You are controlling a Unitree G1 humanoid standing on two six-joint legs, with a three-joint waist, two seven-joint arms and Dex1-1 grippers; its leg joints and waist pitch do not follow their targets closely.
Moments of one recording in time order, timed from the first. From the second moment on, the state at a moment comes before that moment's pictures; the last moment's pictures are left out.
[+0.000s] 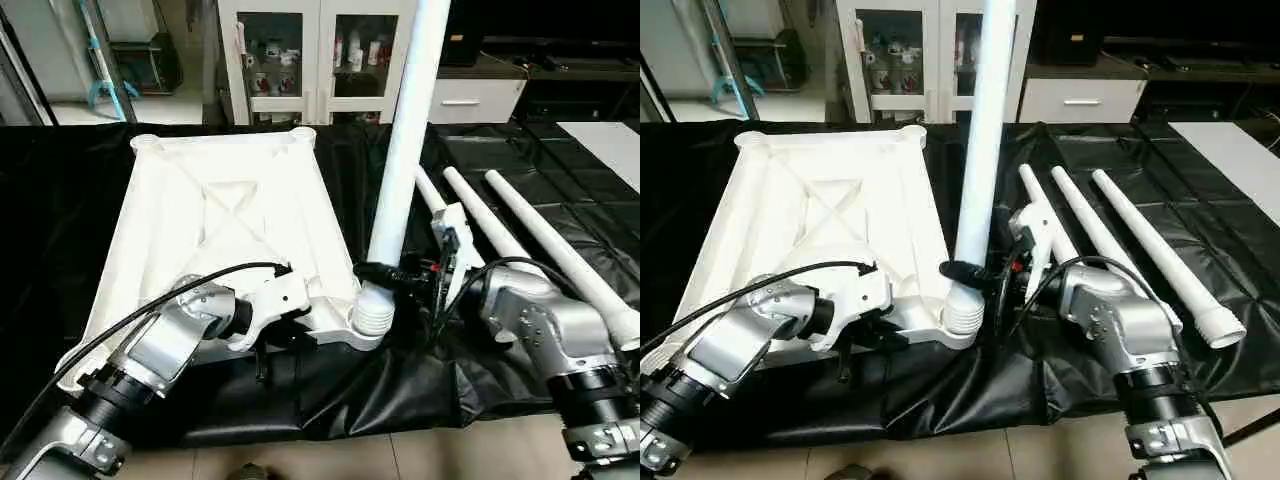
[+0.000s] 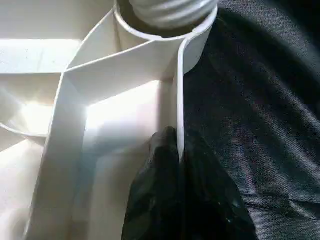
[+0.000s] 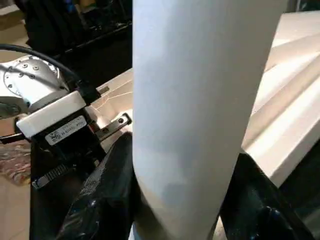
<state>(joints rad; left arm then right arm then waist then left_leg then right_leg) -0.45 0.47 -0.44 0.17 0.03 0.43 -1.13 -0.46 -0.37 0.11 0.26 0.49 0.55 0.99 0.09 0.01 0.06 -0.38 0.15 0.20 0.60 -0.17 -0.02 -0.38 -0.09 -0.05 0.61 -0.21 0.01</state>
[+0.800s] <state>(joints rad) -0.44 0.47 -0.43 0.16 0.04 0.44 -1.12 -0.43 -0.31 0.06 0.34 0.47 0.42 0.98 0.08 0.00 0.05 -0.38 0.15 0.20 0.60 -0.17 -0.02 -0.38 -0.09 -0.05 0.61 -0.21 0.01</state>
